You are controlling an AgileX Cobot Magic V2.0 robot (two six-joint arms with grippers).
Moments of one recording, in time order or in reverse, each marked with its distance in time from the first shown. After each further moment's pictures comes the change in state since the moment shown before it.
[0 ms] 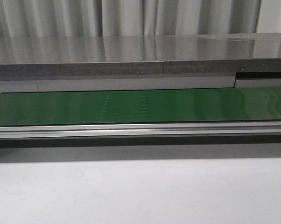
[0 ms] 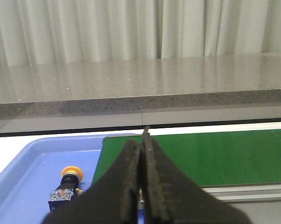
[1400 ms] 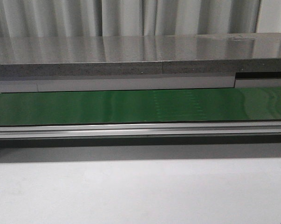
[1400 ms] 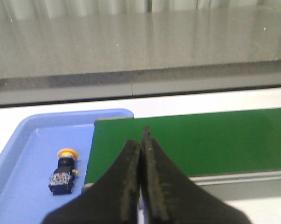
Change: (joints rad) left arm 0.000 0.393 -0.494 0.000 0.435 0.000; right arm 0.000 0.000 0.000 0.000 0.000 0.000
